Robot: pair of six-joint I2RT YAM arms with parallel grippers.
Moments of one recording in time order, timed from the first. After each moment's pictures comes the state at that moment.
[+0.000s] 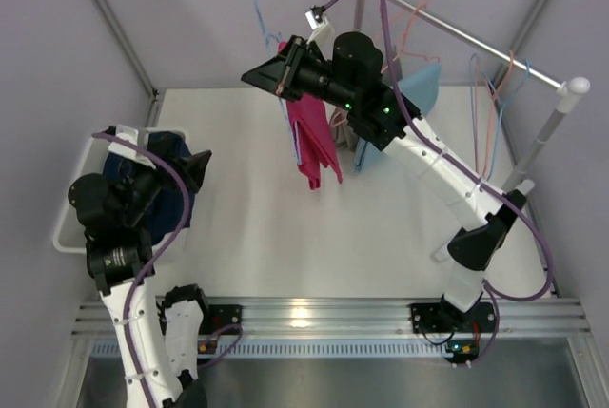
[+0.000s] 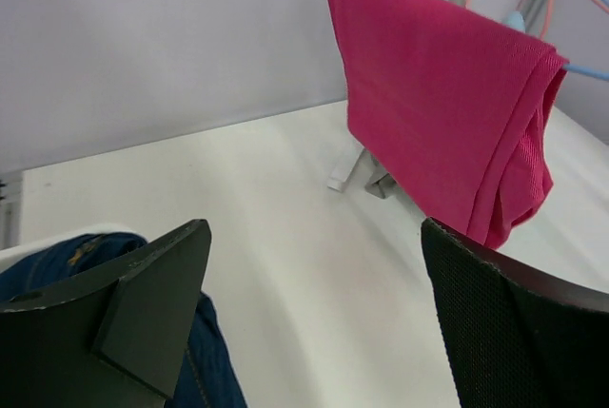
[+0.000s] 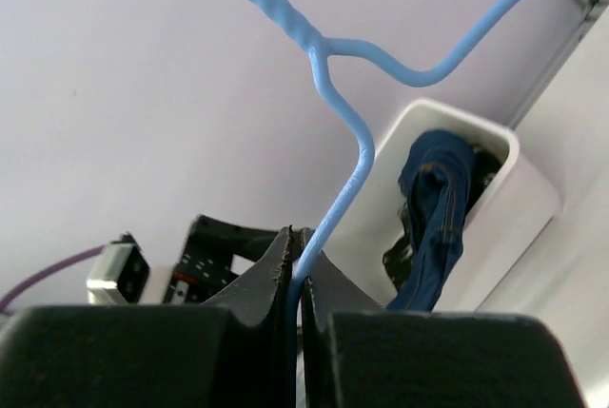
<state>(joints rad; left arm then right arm) 0.31 0.63 1.03 -0.32 0.73 -0.12 0.84 1.77 2.08 -0.25 -0.25 0.93</state>
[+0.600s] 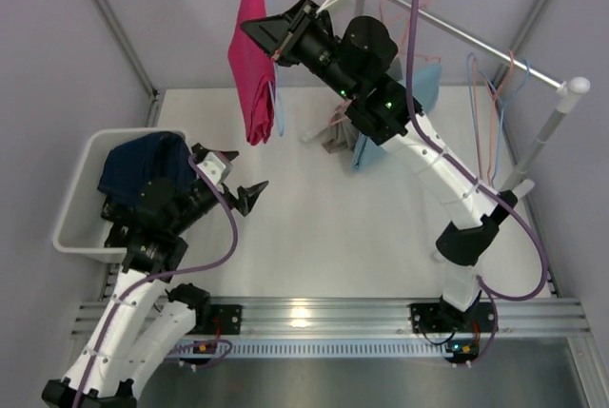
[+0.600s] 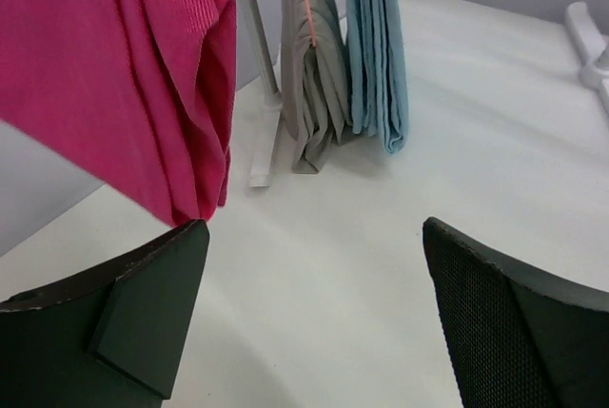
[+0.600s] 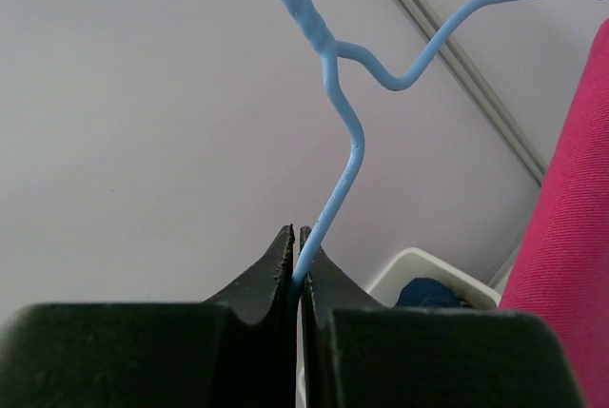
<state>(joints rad) -0.28 0.66 0.76 -0.09 0.52 0.15 0.86 1.85 2.33 -0.13 -0.04 0.80</state>
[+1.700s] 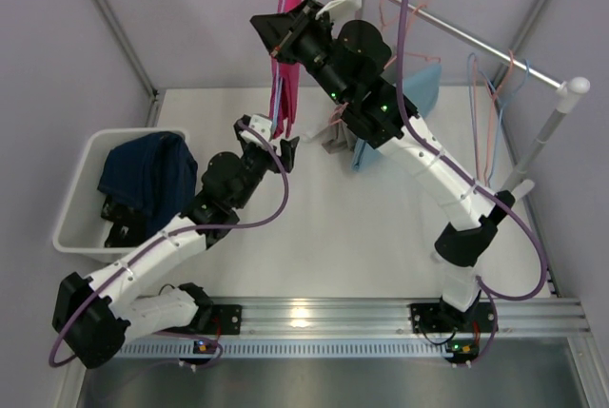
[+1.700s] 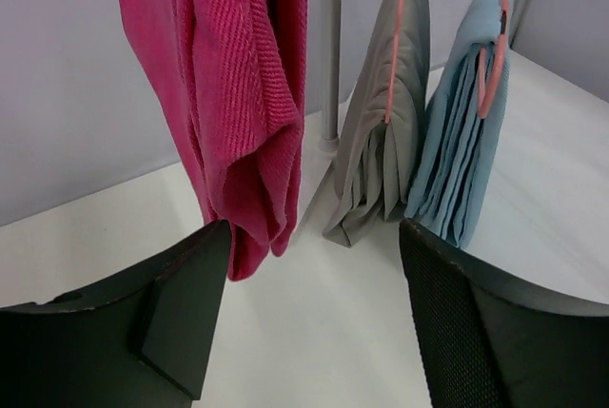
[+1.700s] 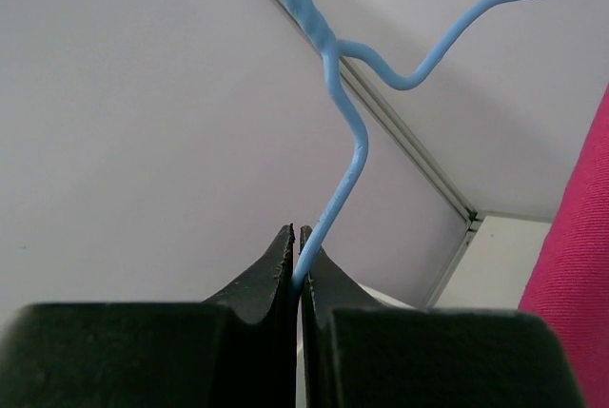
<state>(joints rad) -0.69 1.08 0.80 0.36 -0.20 0.06 0.90 1.86 2.33 -0.14 0.22 0.68</state>
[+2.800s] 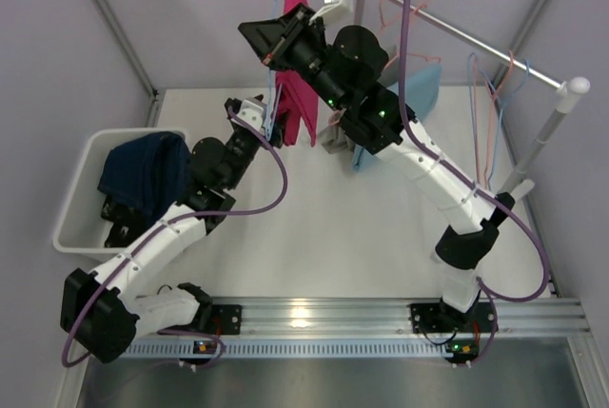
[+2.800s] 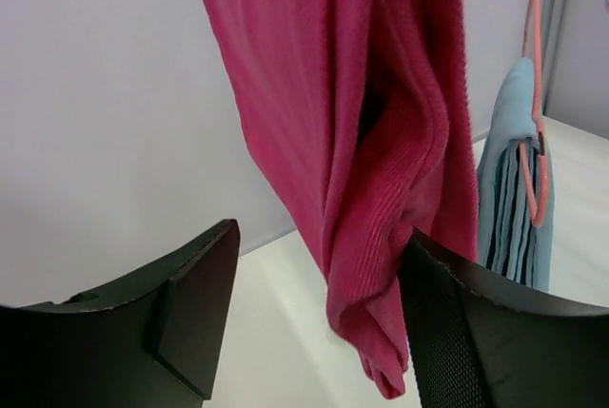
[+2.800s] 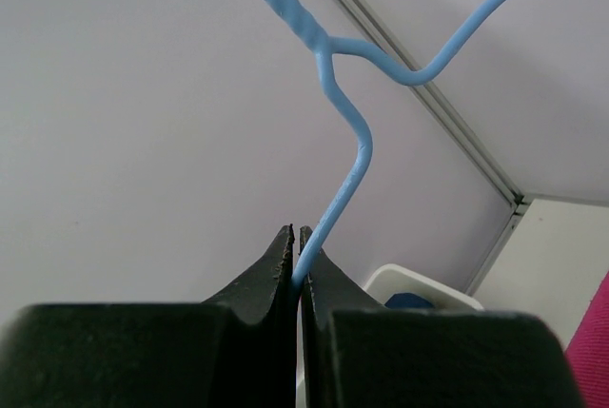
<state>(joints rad) -0.56 1.14 0.88 0.53 -0.06 0.21 0.94 1.85 2.32 -0.14 0.18 0.72</state>
